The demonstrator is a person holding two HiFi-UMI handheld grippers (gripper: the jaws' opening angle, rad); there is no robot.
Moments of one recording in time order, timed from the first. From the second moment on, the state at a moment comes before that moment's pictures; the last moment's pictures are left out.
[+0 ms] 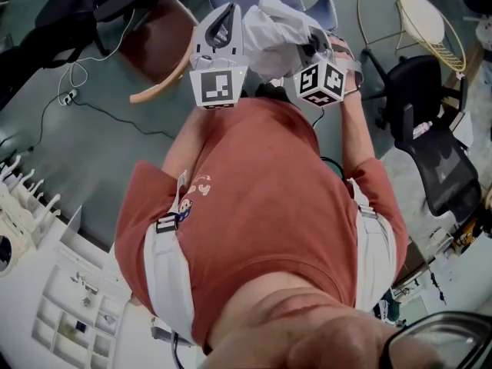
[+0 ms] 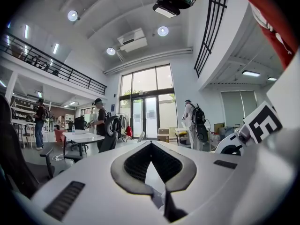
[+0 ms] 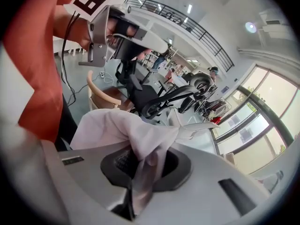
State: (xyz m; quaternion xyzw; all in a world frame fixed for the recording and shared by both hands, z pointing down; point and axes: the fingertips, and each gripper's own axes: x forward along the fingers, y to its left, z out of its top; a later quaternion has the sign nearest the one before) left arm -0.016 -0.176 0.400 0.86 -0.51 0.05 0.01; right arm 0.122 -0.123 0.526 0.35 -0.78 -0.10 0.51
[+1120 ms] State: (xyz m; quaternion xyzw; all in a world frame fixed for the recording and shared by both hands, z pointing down) left arm -0.009 -0.191 0.297 0.86 -0.52 -0.03 -0.03; right arm 0.194 -0.166 0.288 0.62 -0.74 -0.13 0.22
